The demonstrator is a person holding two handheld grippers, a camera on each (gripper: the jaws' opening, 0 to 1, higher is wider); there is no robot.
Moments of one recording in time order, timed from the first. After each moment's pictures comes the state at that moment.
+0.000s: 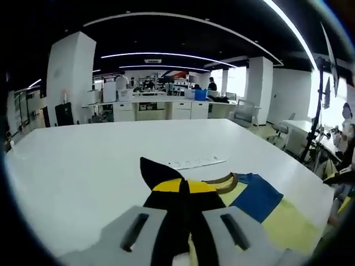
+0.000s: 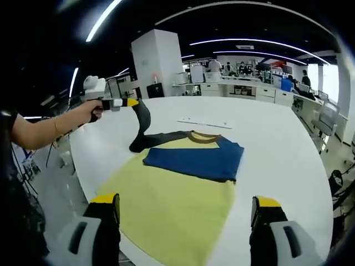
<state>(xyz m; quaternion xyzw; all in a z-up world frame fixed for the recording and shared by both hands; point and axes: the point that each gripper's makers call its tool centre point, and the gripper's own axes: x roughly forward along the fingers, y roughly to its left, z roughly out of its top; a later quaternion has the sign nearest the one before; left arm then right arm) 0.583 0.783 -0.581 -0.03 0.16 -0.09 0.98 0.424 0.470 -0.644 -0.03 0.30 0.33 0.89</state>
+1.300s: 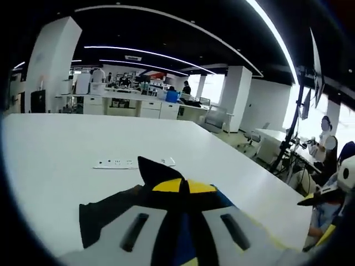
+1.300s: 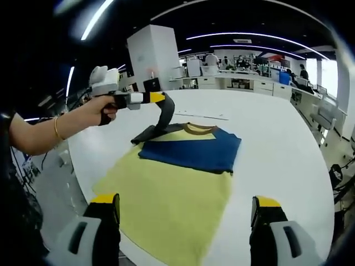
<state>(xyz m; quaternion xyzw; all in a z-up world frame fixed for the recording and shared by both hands) 0.604 0.646 -0.604 -0.08 0.15 -0.20 0.96 0.427 0.461 -0.661 -0.03 0.32 0.33 0.89</state>
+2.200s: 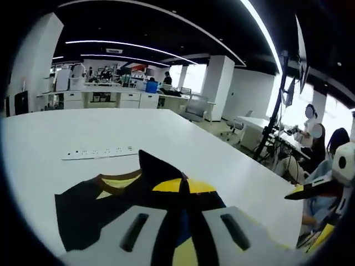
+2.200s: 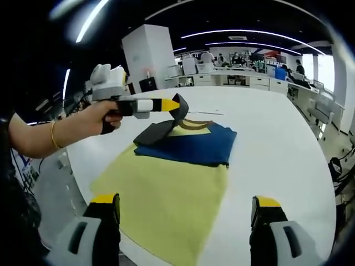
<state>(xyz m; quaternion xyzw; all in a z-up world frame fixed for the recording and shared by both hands) 0.583 0.562 -0.643 -0.06 0.19 -0.28 0.94 0.423 0.449 -0.672 -0.02 0.34 0.31 0.89</state>
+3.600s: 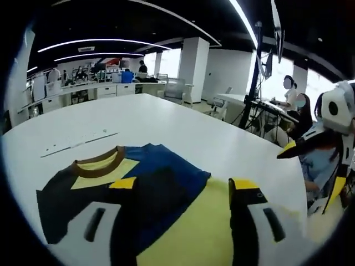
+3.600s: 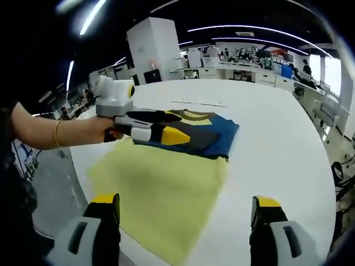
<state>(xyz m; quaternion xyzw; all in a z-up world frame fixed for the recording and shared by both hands) 0.553 0.552 -0.689 0.02 0.20 -0.35 0.91 0.423 0.445 -0.693 -0.06 0.36 0.35 0.86</state>
